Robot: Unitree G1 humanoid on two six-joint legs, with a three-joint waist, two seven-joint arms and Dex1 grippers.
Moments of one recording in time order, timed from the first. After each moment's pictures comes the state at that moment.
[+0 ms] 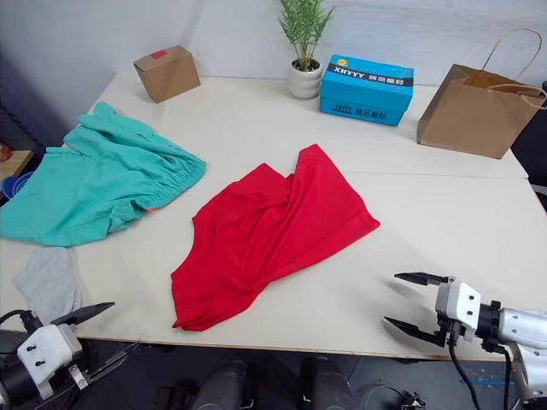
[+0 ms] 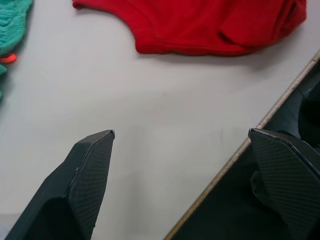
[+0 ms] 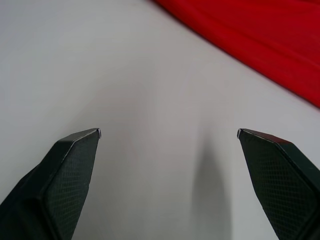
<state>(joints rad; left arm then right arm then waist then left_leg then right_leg) 0.67 0.63 0.55 -0.32 -0.23 -0.21 -0.85 0.13 -0.81 -0.21 0.20 0.40 -0.43 1.30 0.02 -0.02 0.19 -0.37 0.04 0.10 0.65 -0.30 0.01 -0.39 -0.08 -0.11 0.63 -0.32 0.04</state>
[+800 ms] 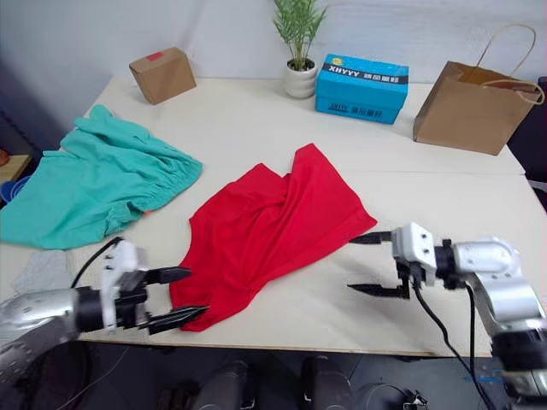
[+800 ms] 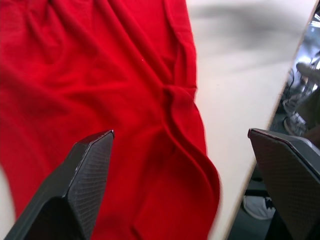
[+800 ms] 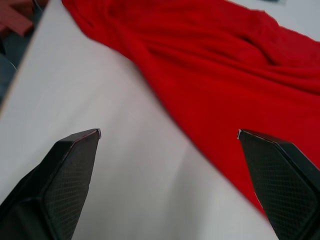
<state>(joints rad) 0.09 0.92 0.19 -0.62 -0.81 0.80 -0.66 -0.39 -0.85 0.04 0.14 0.36 -0.06 1.39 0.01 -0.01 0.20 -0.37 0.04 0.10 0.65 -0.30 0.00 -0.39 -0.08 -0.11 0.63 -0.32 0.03</state>
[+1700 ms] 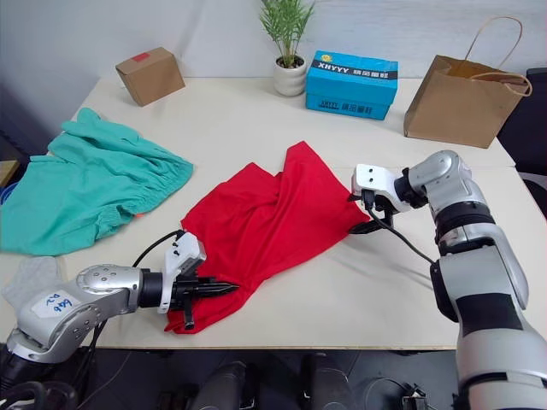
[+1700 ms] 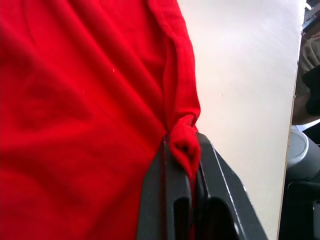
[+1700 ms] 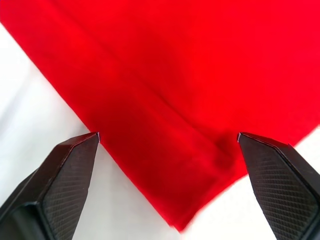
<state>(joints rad) -0.19 0.81 -0.09 -0.50 -0.65 0.90 -0.69 -1.23 -0.63 0.32 1.23 -0.20 -0.24 1.43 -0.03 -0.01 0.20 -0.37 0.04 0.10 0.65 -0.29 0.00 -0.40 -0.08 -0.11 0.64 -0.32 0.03</state>
